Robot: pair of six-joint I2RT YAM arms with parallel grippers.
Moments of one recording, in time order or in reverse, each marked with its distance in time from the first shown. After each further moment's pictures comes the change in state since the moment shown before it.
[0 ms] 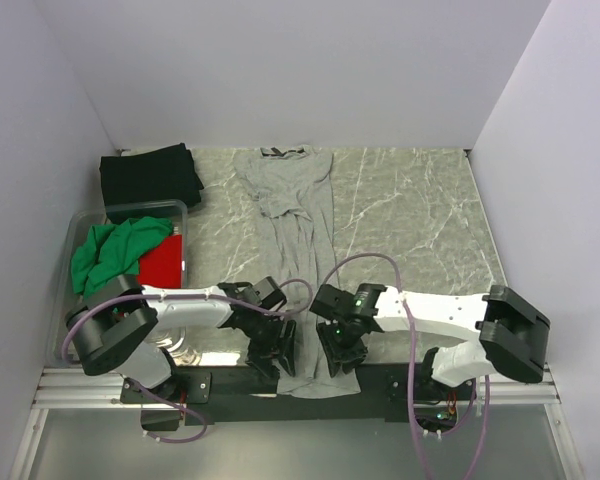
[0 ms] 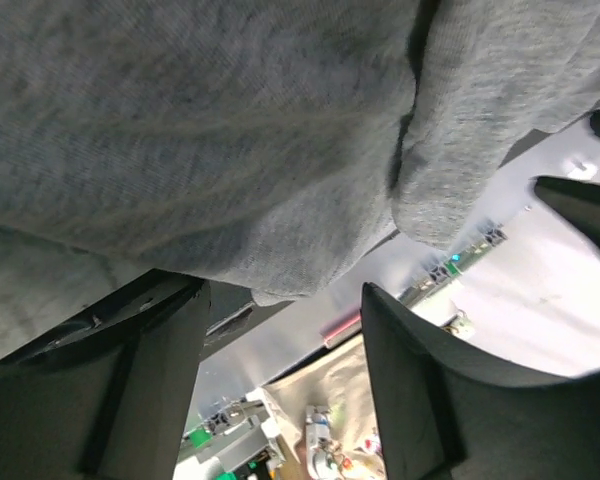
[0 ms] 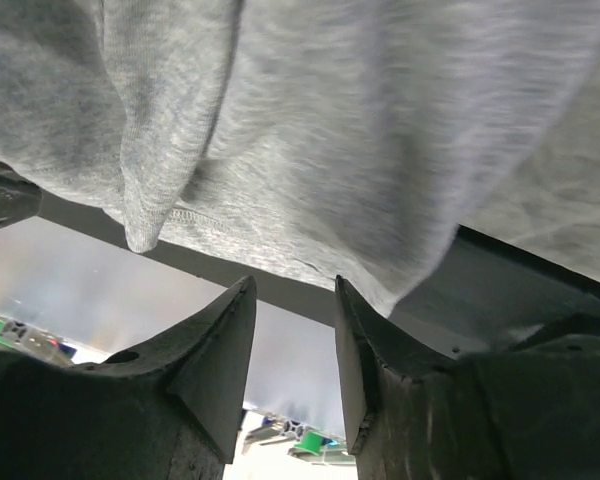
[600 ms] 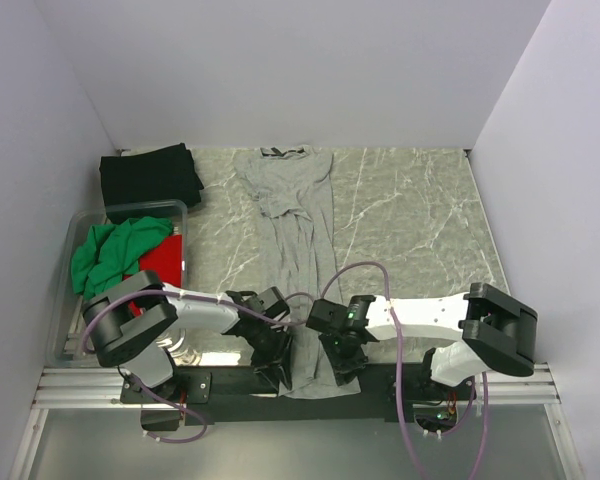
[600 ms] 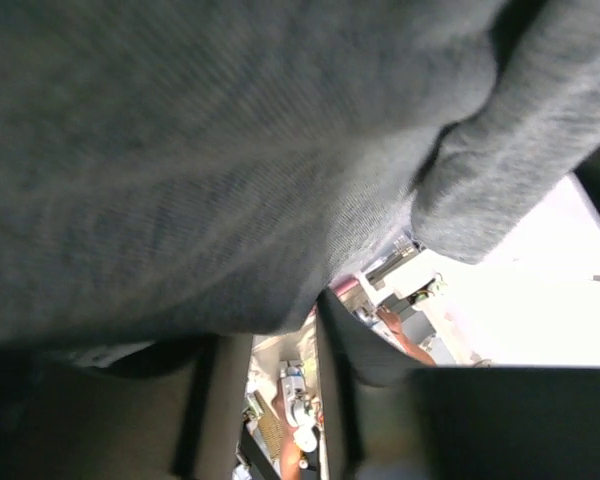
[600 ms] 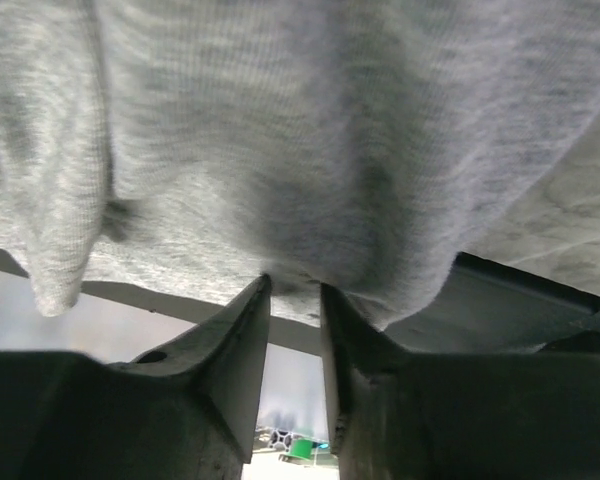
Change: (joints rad) left arm -0.045 0.090 -0.055 0.141 0.113 -0.081; right arm 0.090 0.077 -0.058 0.072 0.053 0.069
